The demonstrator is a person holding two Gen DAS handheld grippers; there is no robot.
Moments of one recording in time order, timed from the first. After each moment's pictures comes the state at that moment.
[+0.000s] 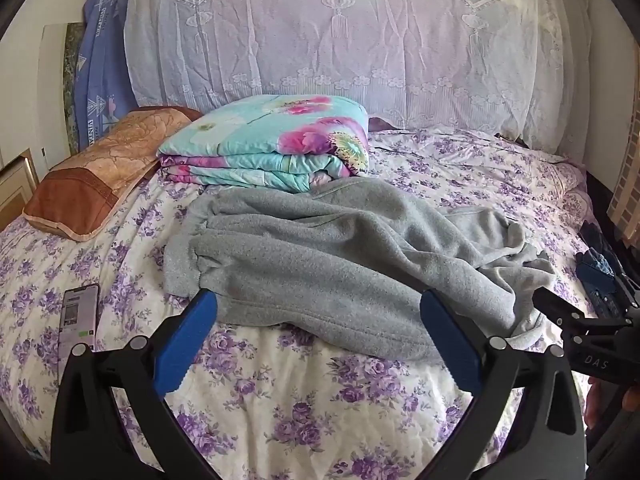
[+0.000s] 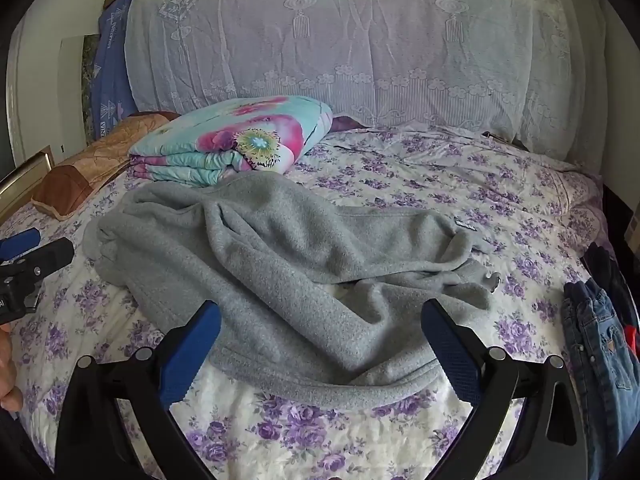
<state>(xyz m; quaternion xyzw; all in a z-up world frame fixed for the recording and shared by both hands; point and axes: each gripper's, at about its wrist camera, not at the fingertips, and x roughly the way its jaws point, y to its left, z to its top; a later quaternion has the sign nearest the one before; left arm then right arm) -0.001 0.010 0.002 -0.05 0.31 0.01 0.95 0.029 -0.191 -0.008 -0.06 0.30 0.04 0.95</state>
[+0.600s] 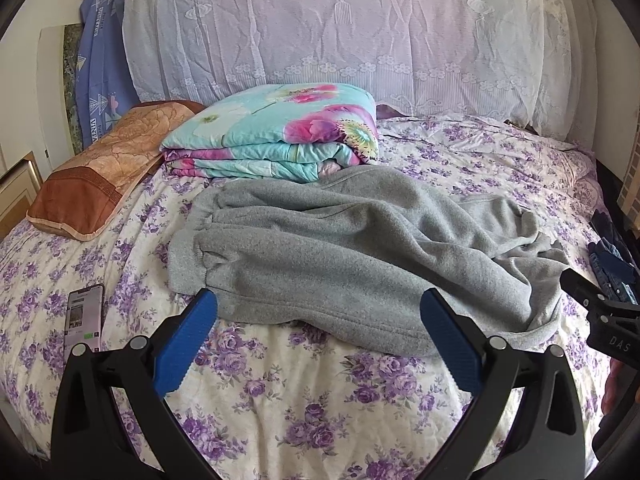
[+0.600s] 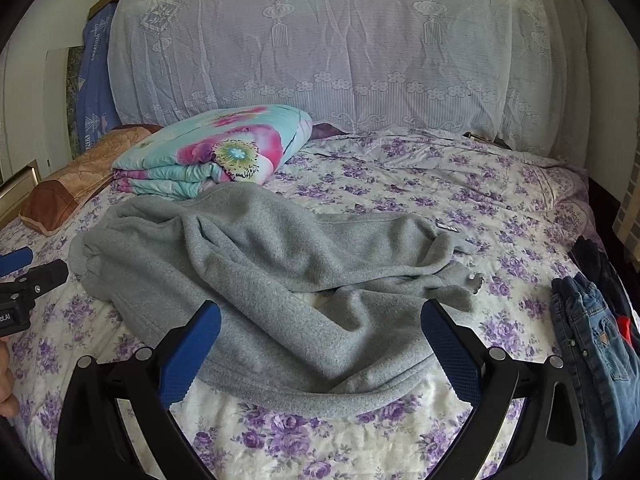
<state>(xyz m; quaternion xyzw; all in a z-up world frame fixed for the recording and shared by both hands) 0.010 0.012 -0.006 -0.02 0.33 0.03 0.94 0.035 -0.204 -0.008 -0.06 0.30 0.01 0.95</state>
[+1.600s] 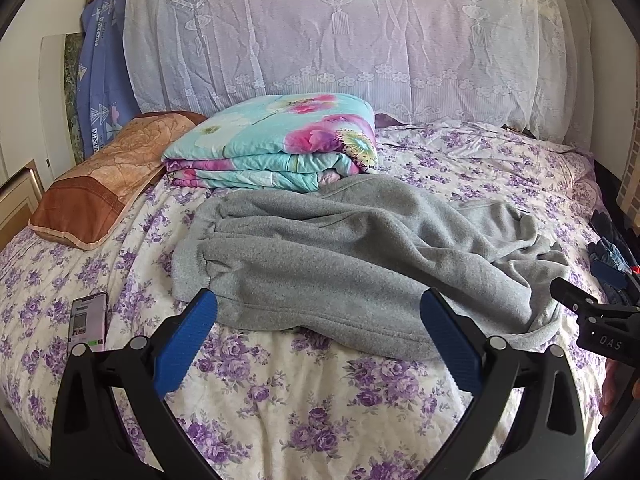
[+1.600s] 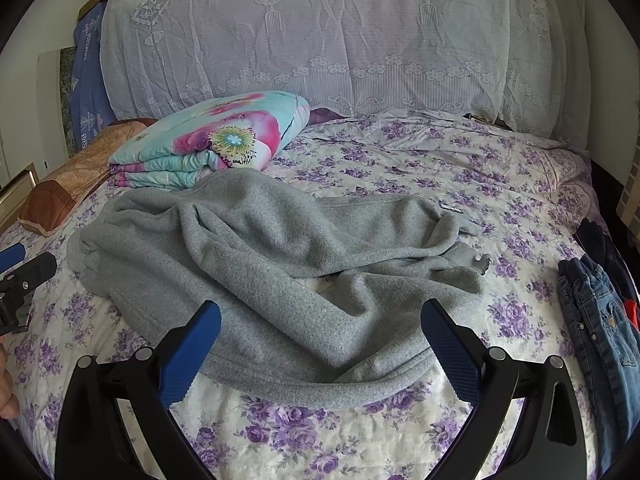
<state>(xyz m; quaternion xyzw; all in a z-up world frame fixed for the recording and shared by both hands) 0.005 0.012 -0.005 -0.02 0.31 0.03 0.95 0.039 -0.206 -0.019 -0.04 0.32 0.01 0.95</state>
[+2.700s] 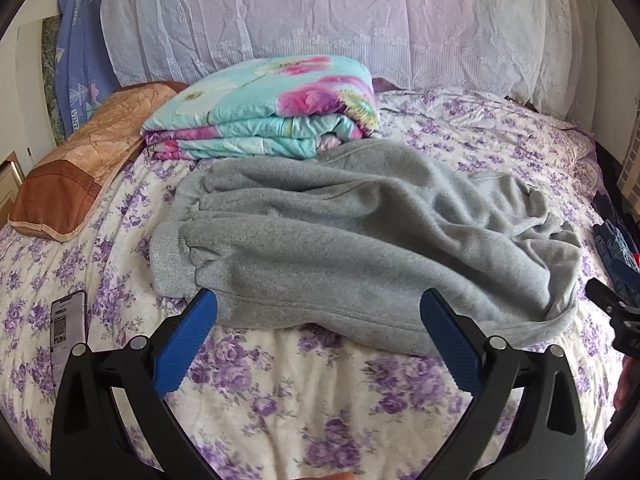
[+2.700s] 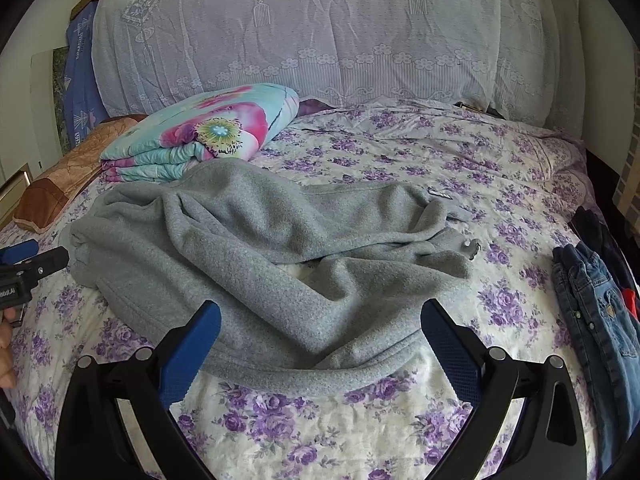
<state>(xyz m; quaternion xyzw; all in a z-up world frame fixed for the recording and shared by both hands) 0.055 0.038 -0.033 -0.02 0.38 0.00 0.93 0.036 -0.234 -0.033 -0.03 0.34 -0.01 0.94</state>
